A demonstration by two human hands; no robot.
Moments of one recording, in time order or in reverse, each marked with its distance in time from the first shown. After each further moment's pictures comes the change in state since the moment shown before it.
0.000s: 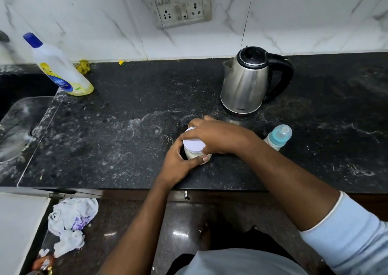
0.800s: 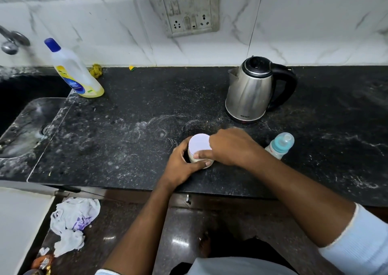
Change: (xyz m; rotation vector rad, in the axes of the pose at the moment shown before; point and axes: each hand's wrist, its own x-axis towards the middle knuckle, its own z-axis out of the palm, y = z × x) left_hand -0.001 -0.004 -0.003 0.087 -0.031 0.042; right_hand -0.024 -0.009 0.009 -0.142 0.067 0.282
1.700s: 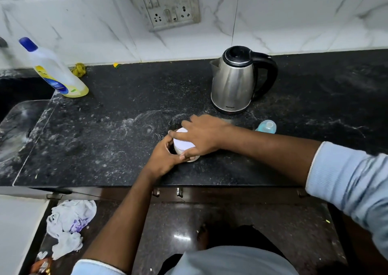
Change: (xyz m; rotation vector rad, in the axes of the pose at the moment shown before) left_hand 0.011 -0.006 -0.012 -0.039 -0.095 -0.058; right_hand 0.037 0.019 0.028 -0.316 0.274 -0.527
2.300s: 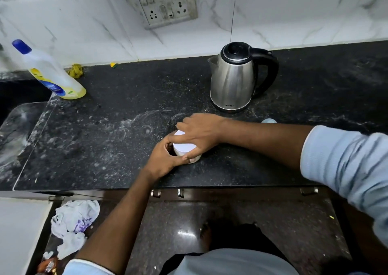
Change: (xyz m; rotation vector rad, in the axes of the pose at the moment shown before) left_hand 0.003 0.004 0.000 0.013 -0.003 -0.008; right_hand 0.009 0.018 0.010 -0.015 0.116 -0.224
